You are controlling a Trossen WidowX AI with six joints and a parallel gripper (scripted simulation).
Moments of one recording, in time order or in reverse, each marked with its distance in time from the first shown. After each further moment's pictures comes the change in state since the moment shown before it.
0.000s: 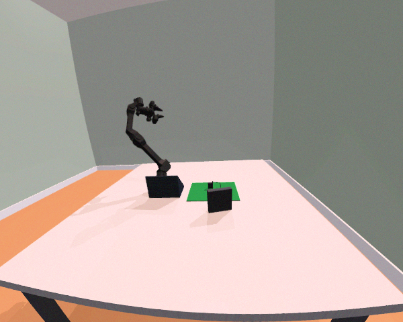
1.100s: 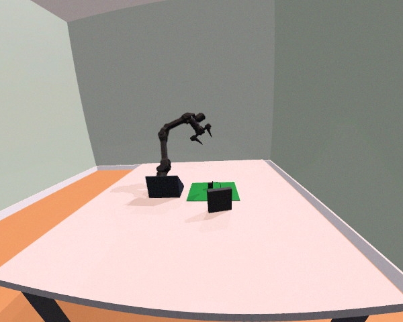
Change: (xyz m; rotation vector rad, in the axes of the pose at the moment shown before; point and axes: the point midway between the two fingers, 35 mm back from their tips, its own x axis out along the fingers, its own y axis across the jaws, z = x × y) arm 0.254 0.292 -0.146 0.839 0.609 1.012
